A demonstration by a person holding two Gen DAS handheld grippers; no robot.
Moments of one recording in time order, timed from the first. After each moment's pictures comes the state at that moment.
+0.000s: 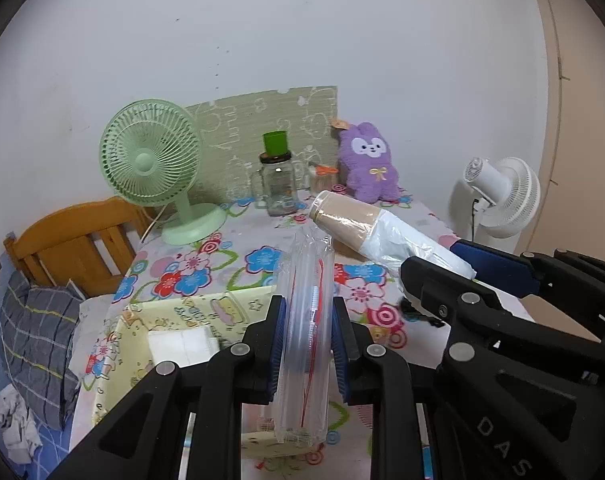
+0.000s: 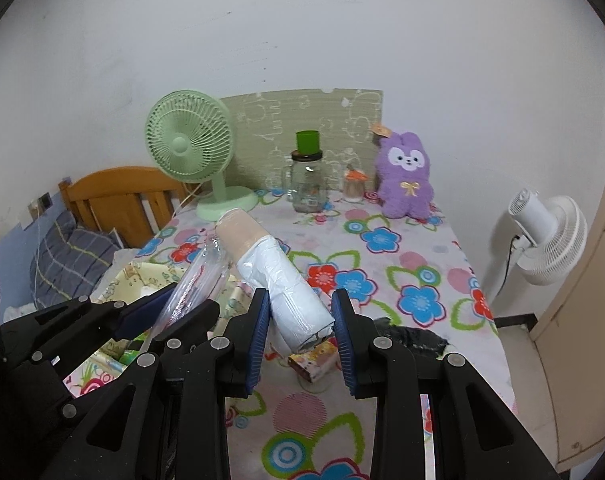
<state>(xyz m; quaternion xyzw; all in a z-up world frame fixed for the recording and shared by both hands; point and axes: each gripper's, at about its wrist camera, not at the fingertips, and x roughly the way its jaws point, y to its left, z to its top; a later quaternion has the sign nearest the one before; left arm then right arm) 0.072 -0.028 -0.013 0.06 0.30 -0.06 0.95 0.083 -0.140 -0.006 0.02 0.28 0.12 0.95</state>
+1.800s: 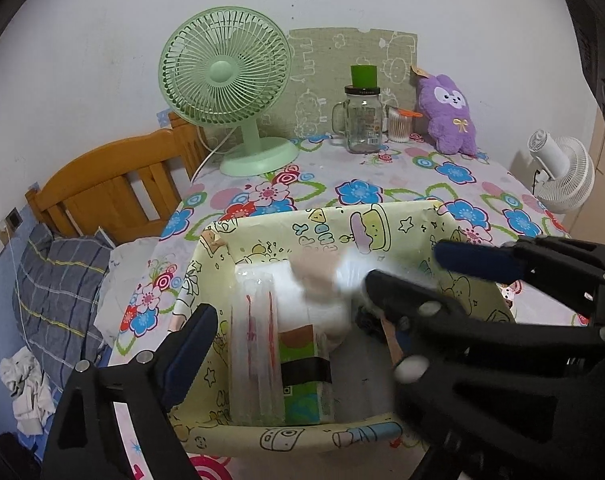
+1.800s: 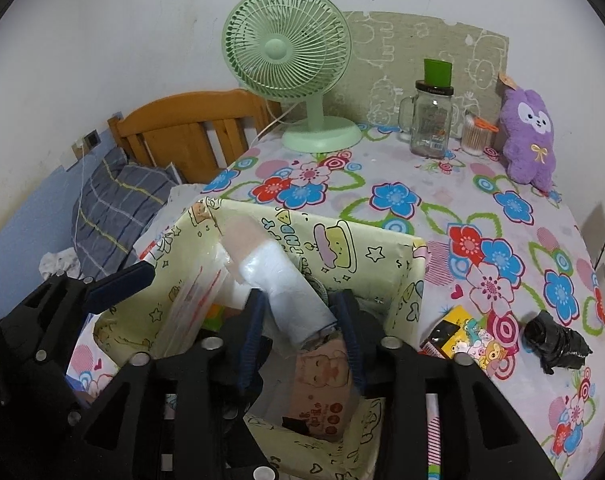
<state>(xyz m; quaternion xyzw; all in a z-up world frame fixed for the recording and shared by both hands) 0.099 0.081 -0.074 0.05 0.37 0.00 0.93 0.142 -0.006 -0.065 -0.01 0.37 0.24 0.90</state>
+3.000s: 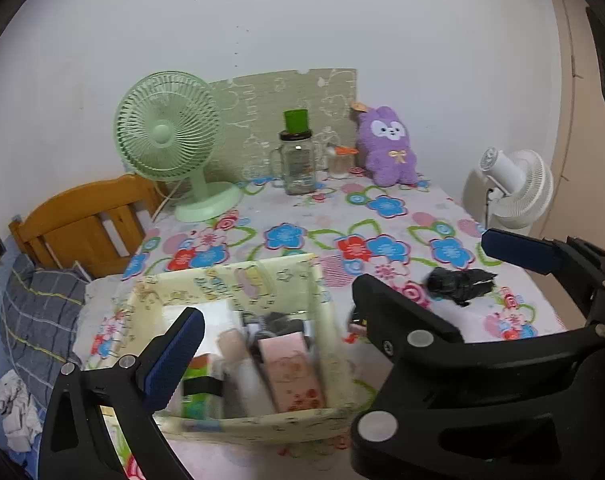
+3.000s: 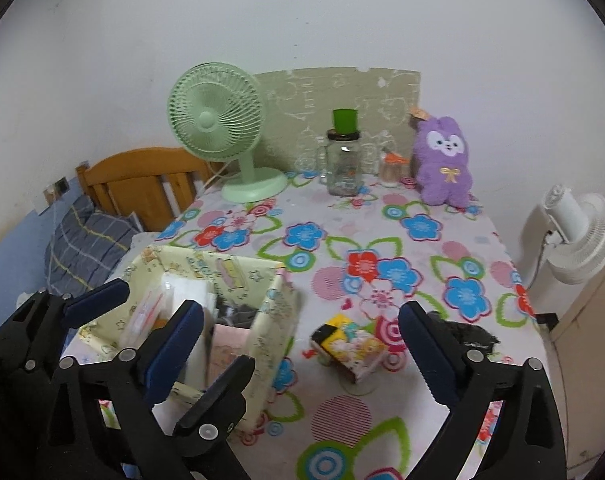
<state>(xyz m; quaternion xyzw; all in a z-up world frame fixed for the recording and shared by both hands) 0.075 -0.005 -0.032 0.05 0.32 -0.05 0.94 0.101 -0.108 -0.028 0.02 0.30 0.15 0.94</state>
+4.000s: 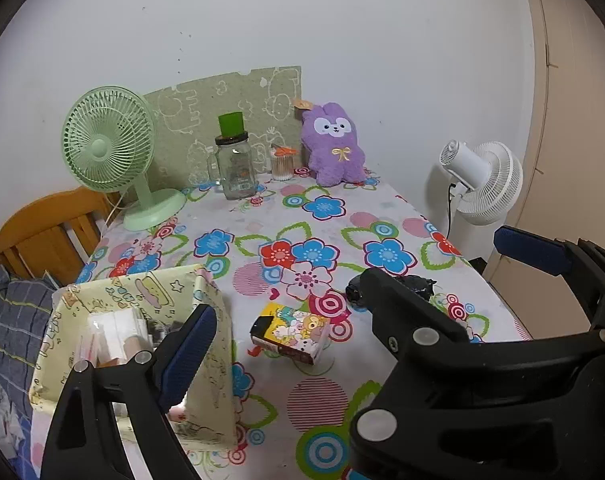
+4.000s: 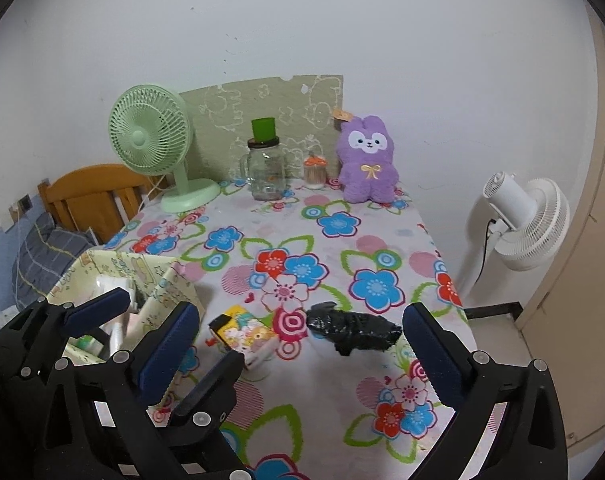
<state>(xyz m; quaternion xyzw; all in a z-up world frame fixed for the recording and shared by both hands) 0.078 -0.092 -0.042 0.06 0.32 -0.09 0.94 0.091 -0.200 -0.040 0.03 0.29 0.08 0.95</state>
